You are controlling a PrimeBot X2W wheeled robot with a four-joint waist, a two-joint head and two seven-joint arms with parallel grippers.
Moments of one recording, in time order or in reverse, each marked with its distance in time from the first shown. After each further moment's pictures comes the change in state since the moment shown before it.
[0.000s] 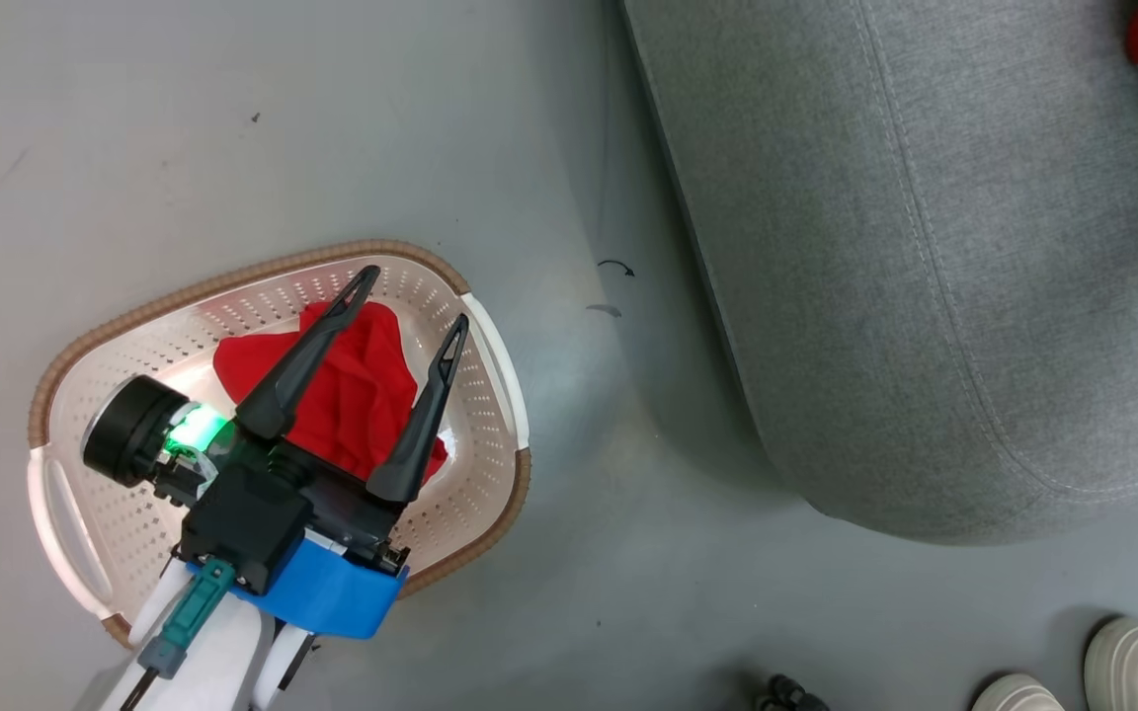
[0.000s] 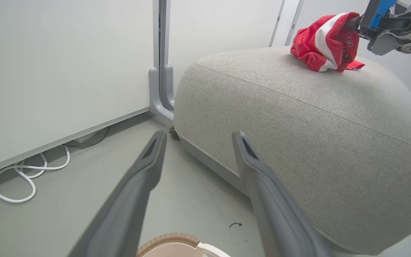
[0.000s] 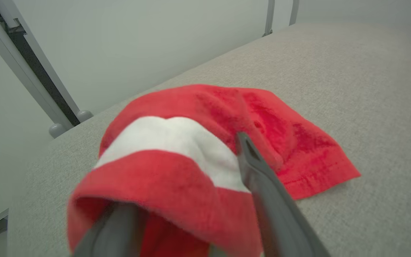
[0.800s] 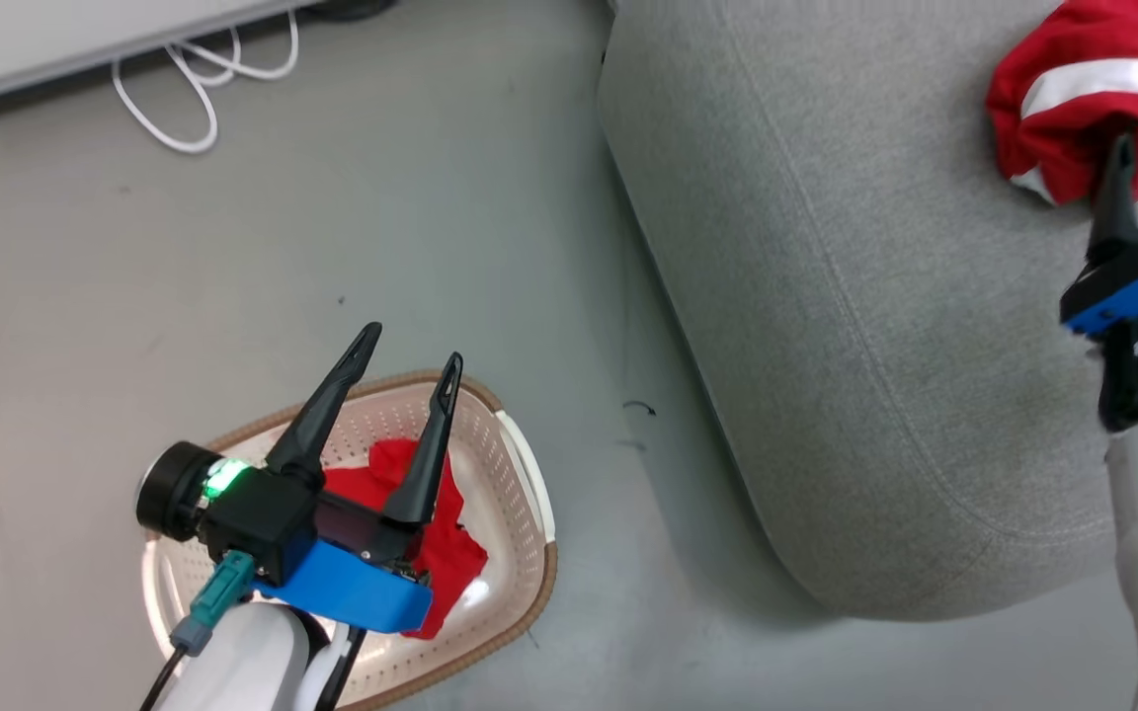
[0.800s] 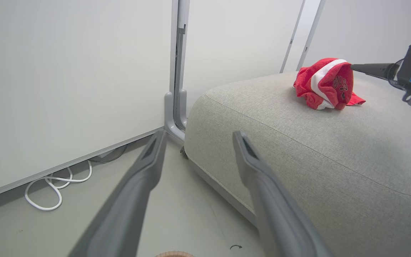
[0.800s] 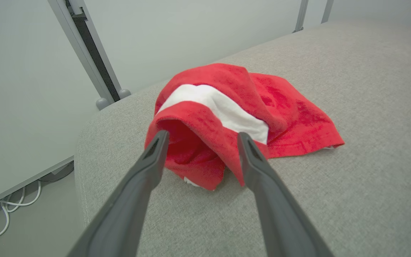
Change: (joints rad) left arm 0.041 -0.096 0.021 0.167 -0.104 0.003 -0.016; right arm 0.245 0.067 0.220 -0.035 0.006 0.000 -0.001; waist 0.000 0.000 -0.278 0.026
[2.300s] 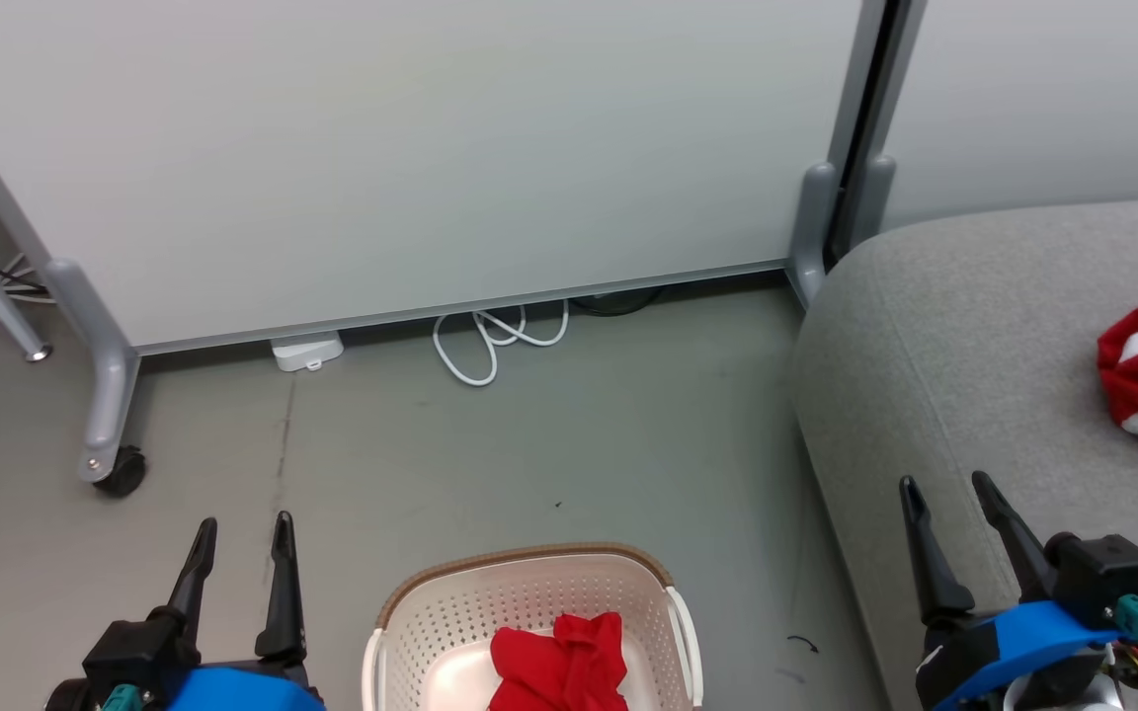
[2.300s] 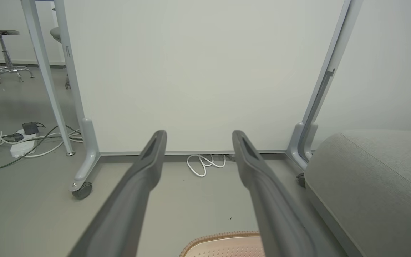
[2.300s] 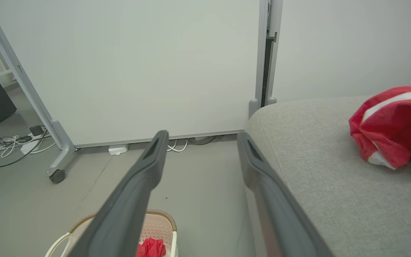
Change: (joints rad) left arm 0.262 -0.157 0.386 0.179 0.030 -0.013 -0.001; right arm 0.886 0.145 0.338 -0.918 0.035 0.000 0.191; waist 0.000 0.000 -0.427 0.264
